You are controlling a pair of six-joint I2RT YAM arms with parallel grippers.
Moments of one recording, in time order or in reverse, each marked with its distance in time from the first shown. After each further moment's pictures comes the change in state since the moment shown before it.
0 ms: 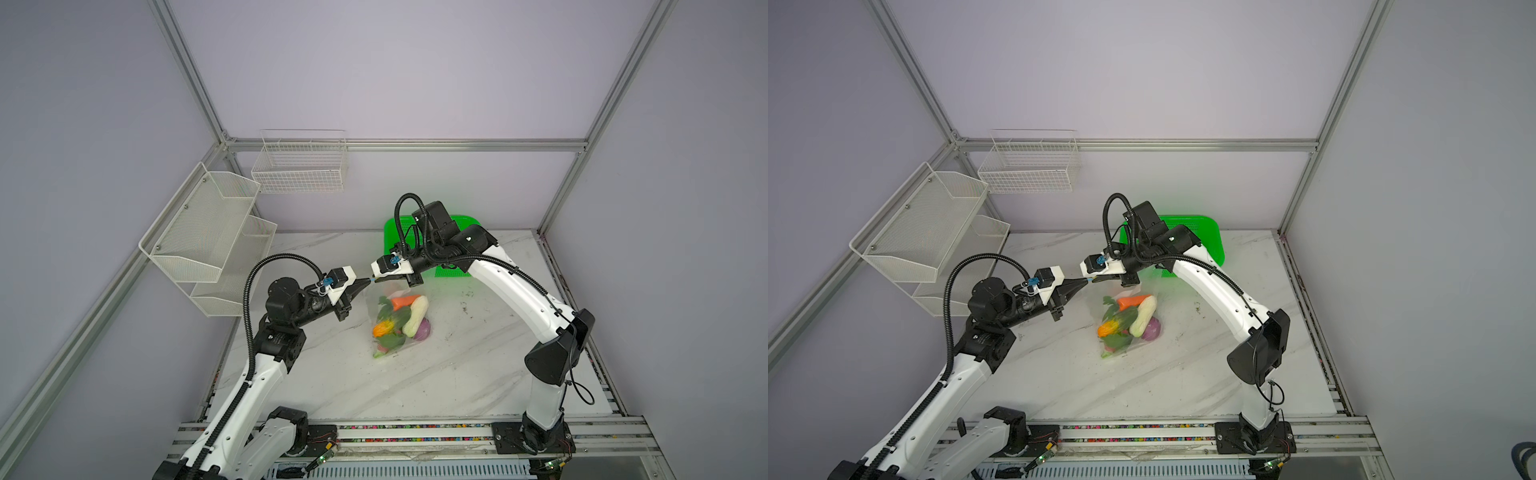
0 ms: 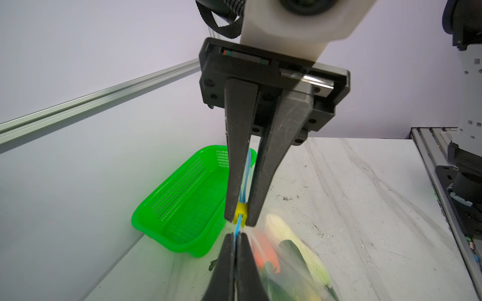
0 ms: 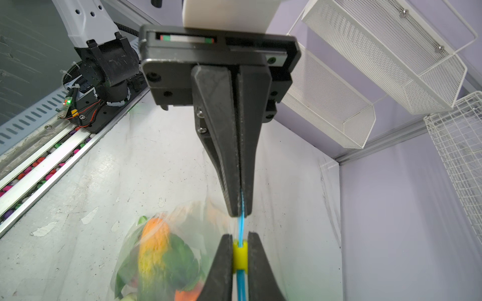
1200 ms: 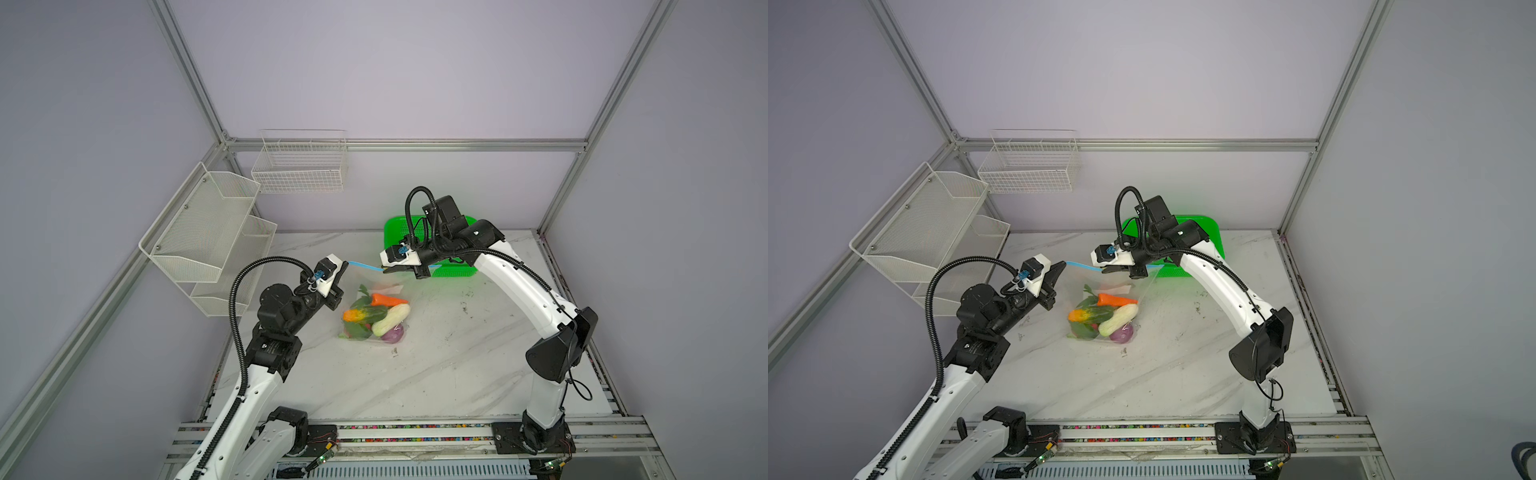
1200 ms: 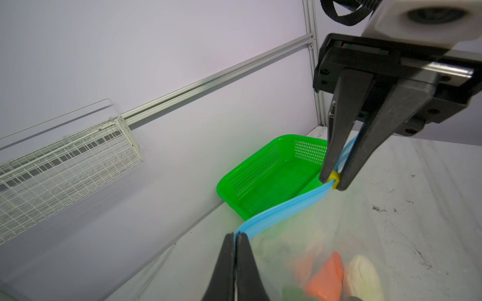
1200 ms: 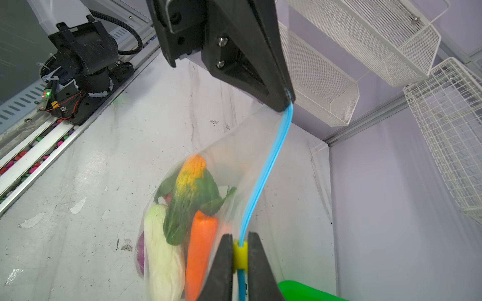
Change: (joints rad) left arm -0.002 -0.083 -0.001 -0.001 -0.423 0.018; right arm -0.069 0.003 0.000 0.002 -0.001 0.008
